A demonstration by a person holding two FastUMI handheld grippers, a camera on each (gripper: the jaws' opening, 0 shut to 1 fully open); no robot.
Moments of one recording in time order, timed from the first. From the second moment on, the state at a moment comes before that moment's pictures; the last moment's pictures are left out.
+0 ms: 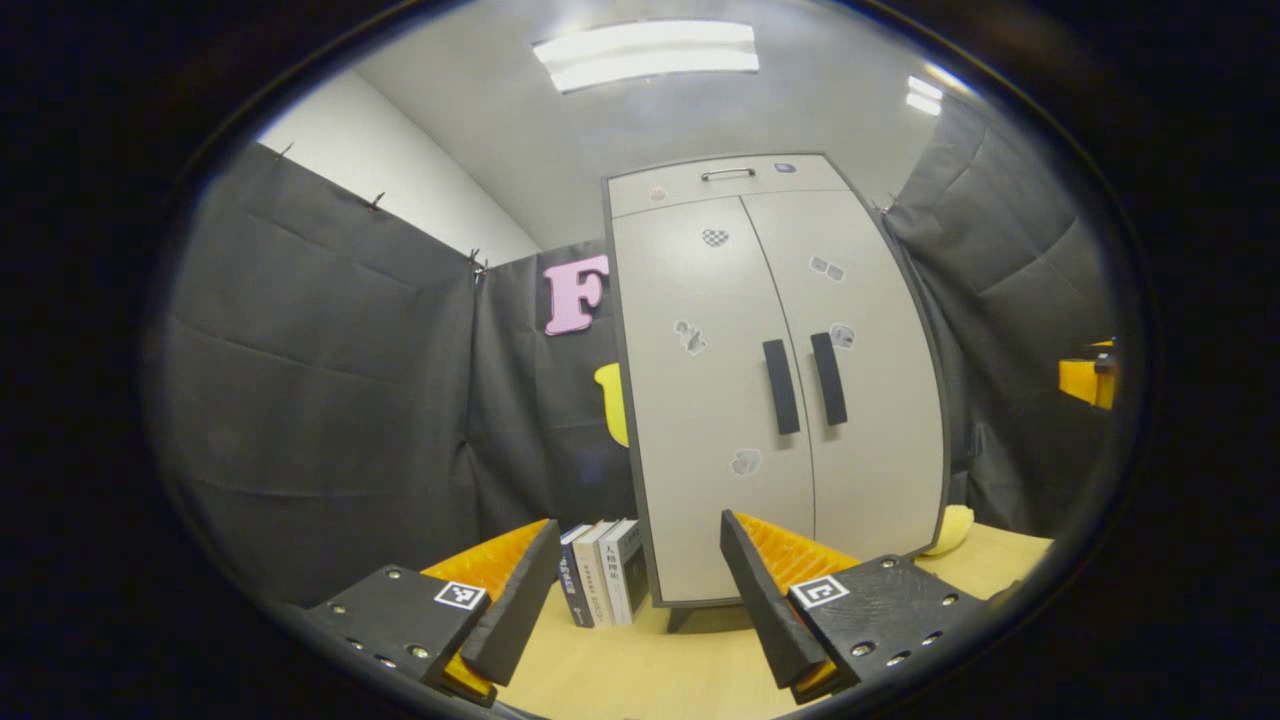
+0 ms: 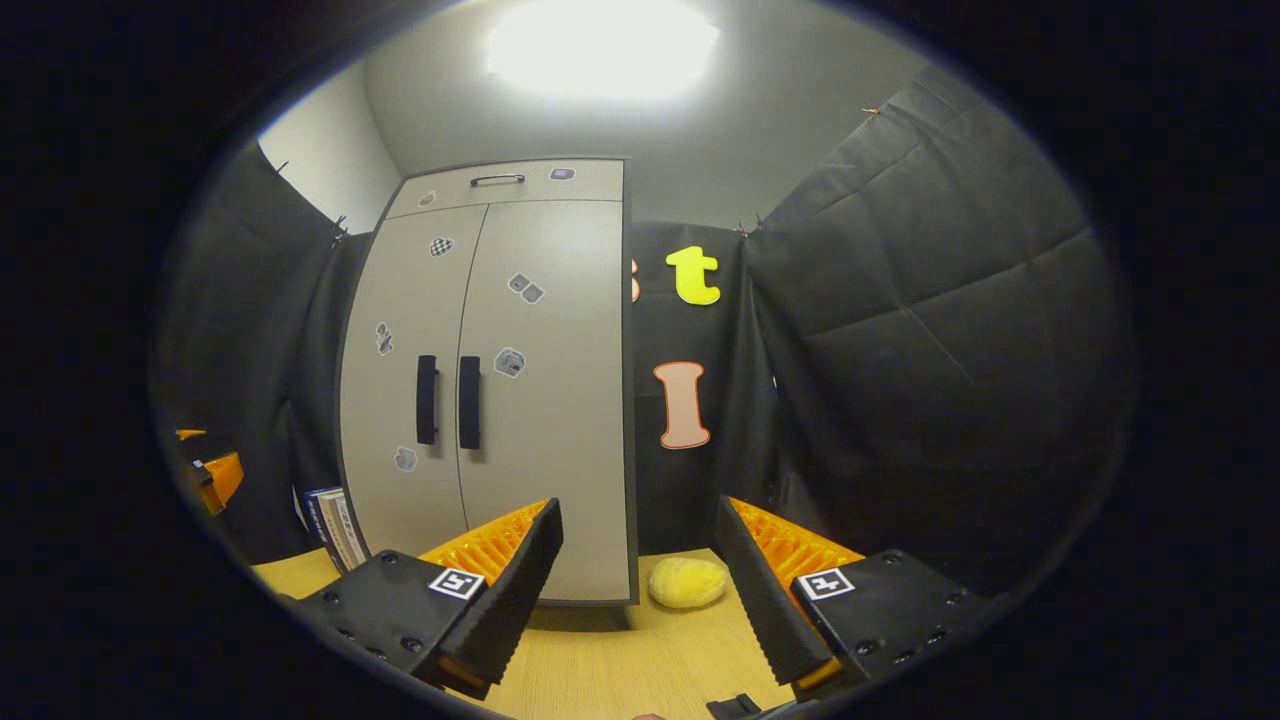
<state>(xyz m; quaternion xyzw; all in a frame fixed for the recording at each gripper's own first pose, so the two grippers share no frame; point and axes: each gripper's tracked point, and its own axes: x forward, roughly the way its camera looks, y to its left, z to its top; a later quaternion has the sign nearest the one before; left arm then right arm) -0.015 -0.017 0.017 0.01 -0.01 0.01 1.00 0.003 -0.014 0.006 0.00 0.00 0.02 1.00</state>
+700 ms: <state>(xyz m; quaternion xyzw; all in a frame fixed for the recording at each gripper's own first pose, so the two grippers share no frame) -0.040 -0.039 0.011 0.01 0.01 0.07 1.00 0.058 0.014 0.038 0.01 -0.01 0.11 0.99</state>
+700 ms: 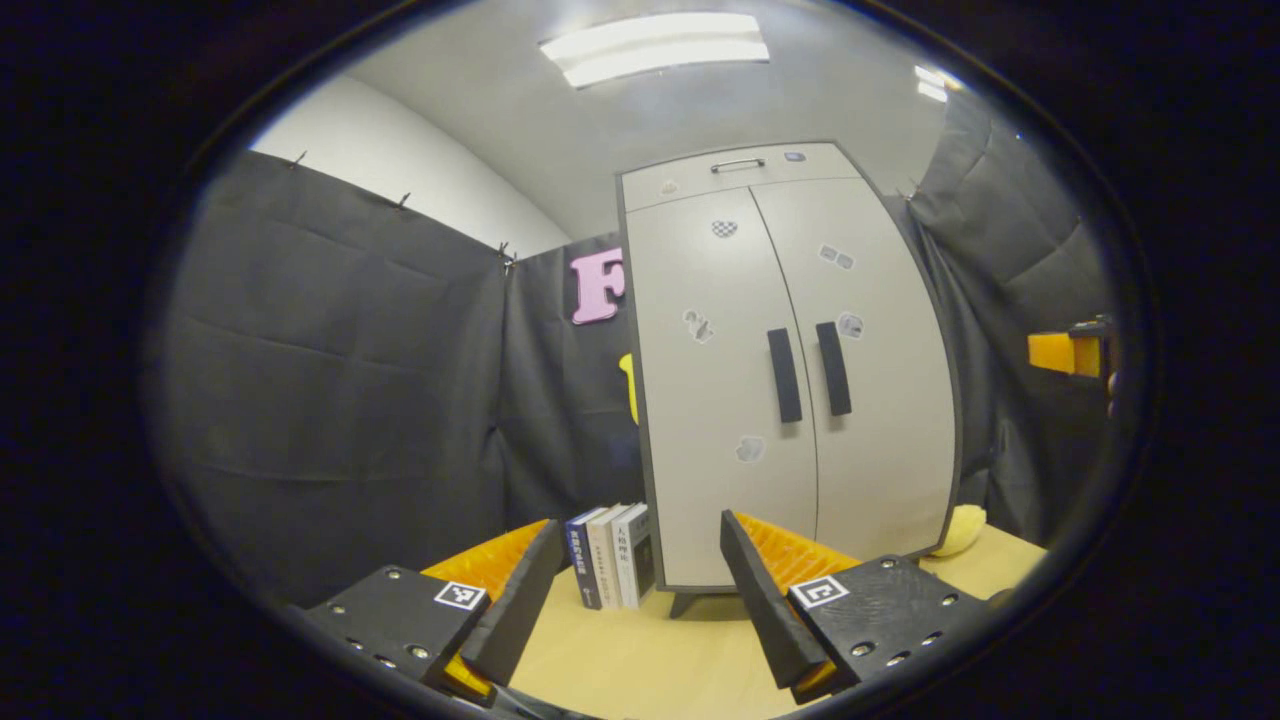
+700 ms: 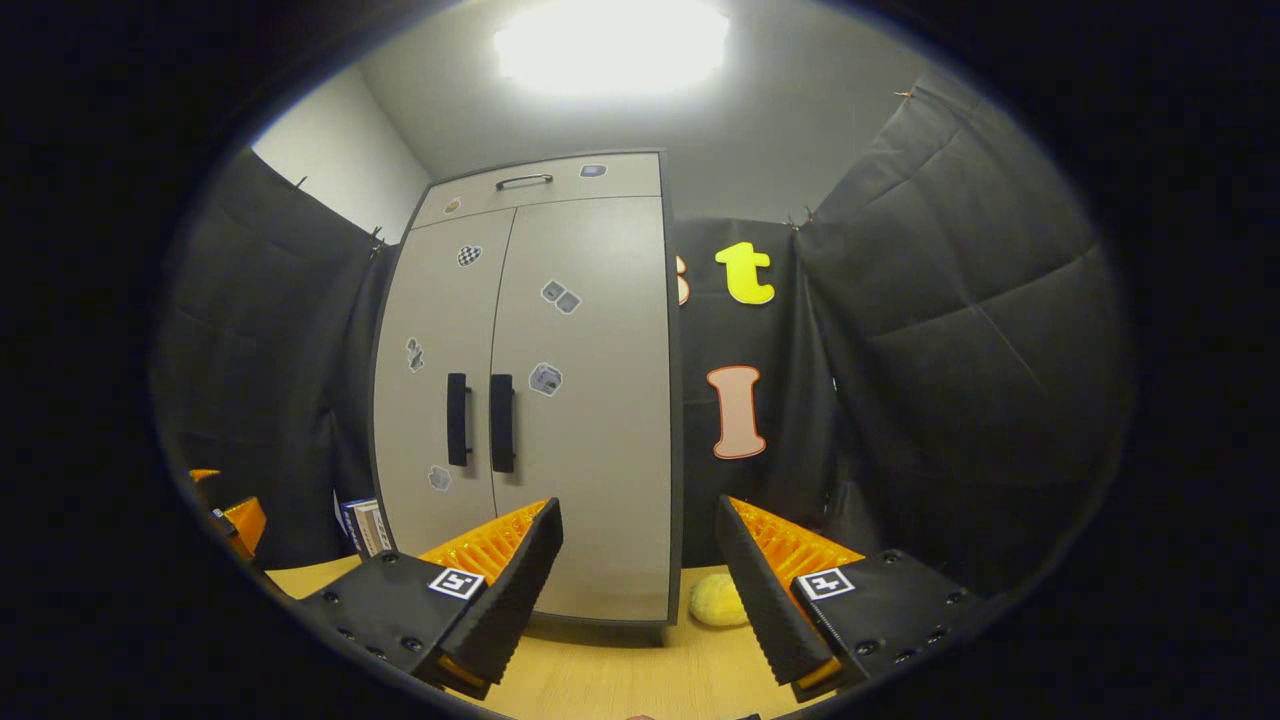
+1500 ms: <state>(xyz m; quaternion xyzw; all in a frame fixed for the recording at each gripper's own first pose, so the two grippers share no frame) 0.033 0.035 -0.018 0.01 0.01 0.08 1.00 0.144 0.115 0.068 0.02 -0.01 0.11 0.99</state>
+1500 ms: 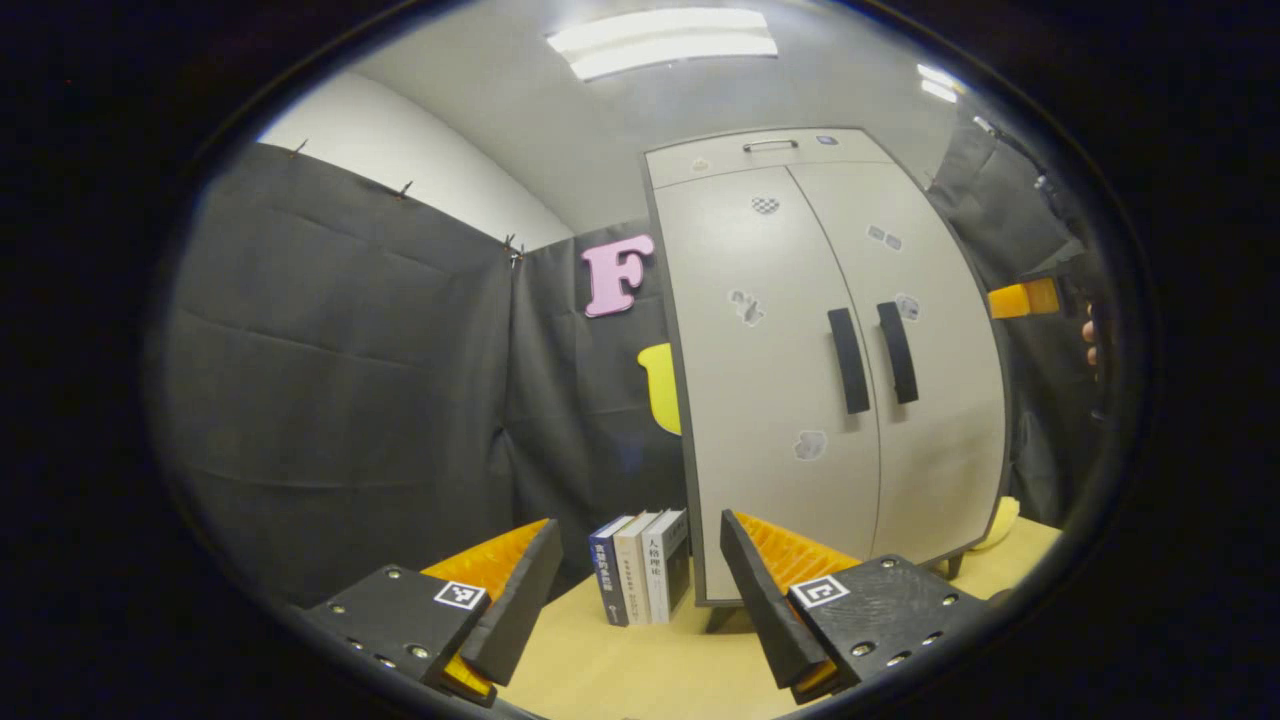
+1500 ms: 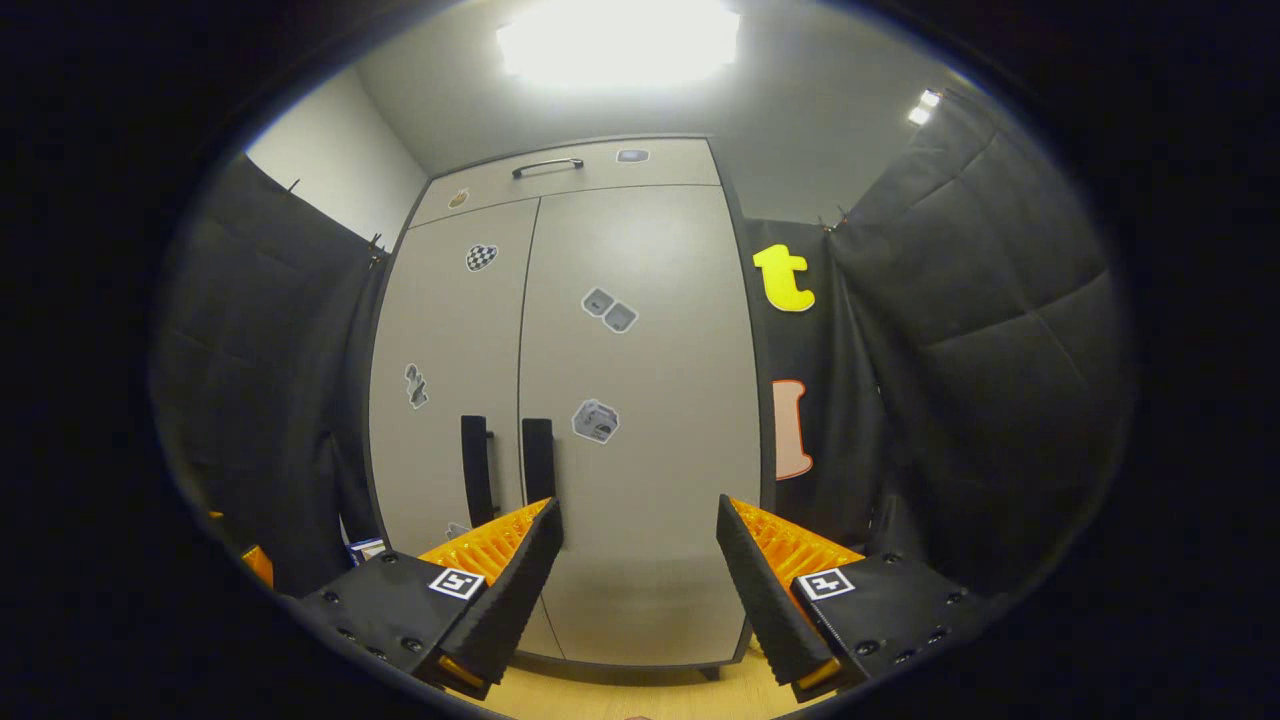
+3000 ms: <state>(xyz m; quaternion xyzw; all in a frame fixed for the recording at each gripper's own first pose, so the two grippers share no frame) 0.105 0.131 -0.095 0.02 0.06 0.12 0.99 0.265 0.236 0.026 0.01 0.06 0.13 0.99</state>
